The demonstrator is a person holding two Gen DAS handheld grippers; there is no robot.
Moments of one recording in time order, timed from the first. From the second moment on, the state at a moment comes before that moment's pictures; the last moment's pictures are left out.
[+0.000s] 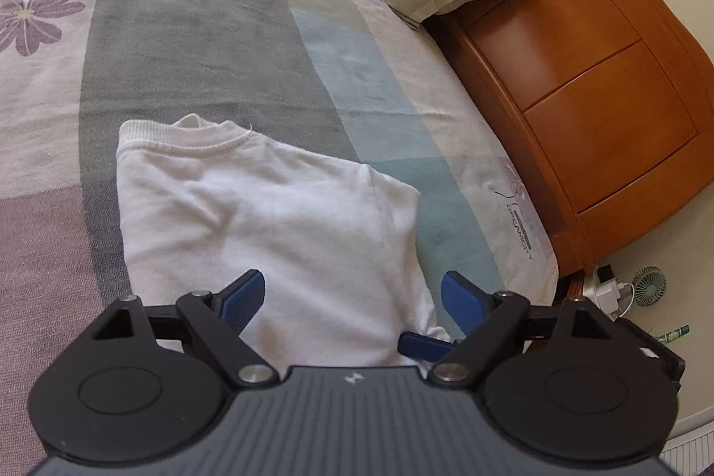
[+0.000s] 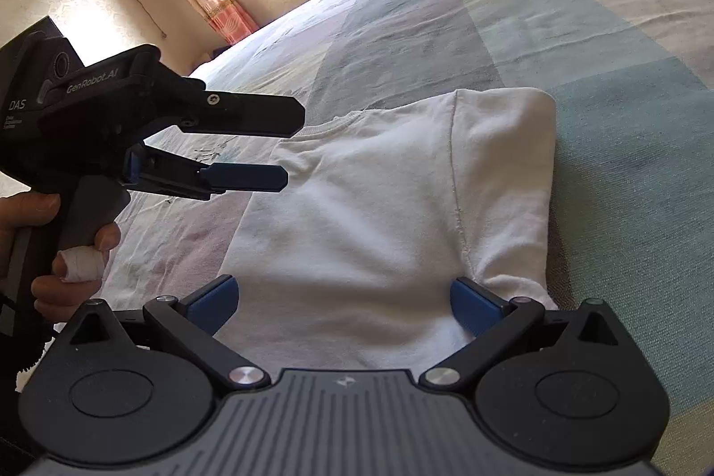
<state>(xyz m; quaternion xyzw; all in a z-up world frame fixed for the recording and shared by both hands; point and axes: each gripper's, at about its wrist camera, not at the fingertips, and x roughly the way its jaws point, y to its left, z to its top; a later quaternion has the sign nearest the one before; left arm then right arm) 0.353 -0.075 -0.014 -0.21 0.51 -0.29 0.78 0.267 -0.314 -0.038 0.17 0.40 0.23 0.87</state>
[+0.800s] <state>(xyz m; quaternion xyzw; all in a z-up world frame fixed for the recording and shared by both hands) 0.311 0.098 0.013 -0.21 0.43 -0.20 0.85 0.290 -0.222 -0.008 -0.02 0.47 0.08 0.88</state>
